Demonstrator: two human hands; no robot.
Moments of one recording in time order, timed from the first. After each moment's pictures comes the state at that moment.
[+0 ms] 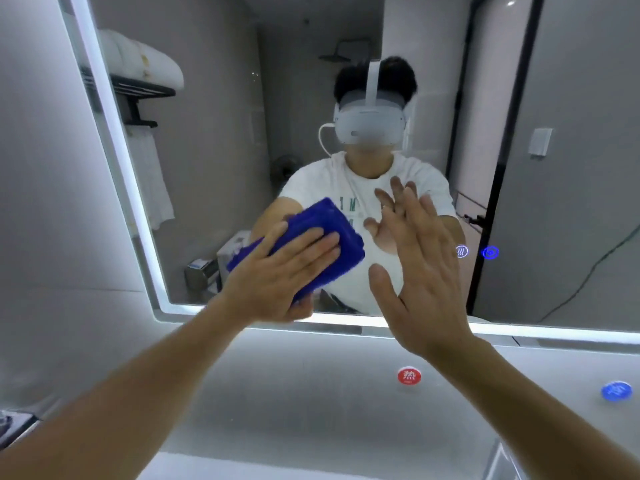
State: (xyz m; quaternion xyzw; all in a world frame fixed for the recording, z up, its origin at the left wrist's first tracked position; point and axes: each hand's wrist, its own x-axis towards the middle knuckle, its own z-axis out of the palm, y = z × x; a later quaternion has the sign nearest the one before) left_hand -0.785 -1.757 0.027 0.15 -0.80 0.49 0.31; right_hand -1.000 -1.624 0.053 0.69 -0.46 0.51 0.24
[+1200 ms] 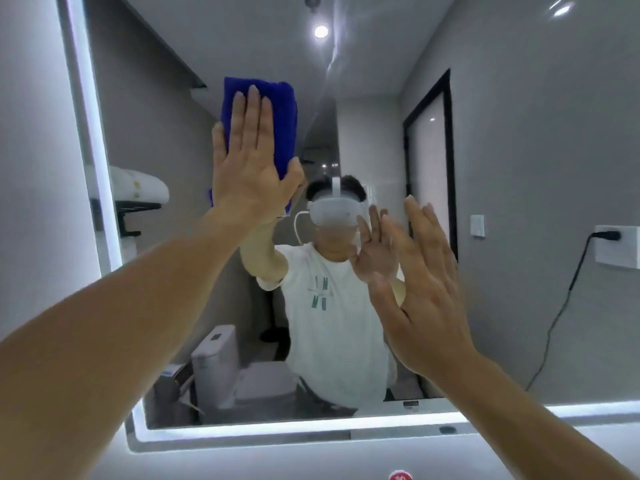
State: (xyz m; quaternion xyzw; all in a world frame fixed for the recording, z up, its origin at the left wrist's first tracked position) left_hand -0.838 -1.751 0.311 0.37 -0.66 0.40 0.51; right_hand -1.006 -1.577 0.161 0.61 -0.47 0.57 0.29
